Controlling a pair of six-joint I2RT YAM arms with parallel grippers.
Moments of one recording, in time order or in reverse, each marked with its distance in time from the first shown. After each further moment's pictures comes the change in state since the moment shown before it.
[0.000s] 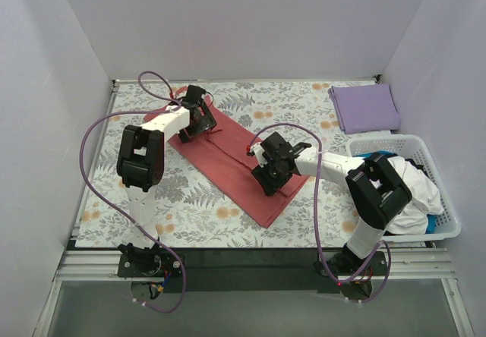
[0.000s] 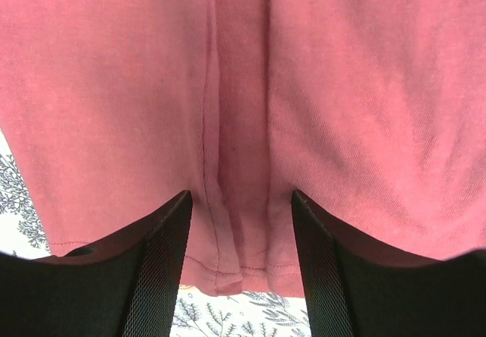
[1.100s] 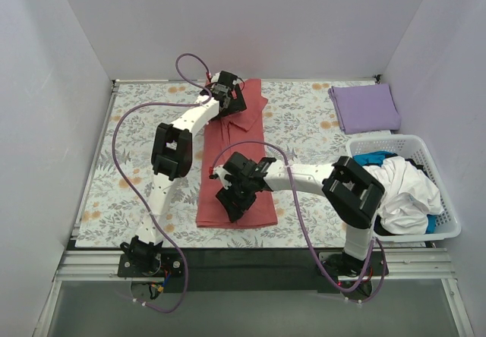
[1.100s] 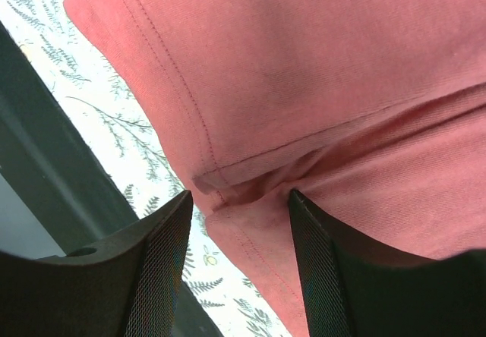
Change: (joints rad) left arm -0.137 0.406 0.649 -0.081 0.021 0.103; right arm 0.303 0.136 0.149 0.018 -0.207 0.194
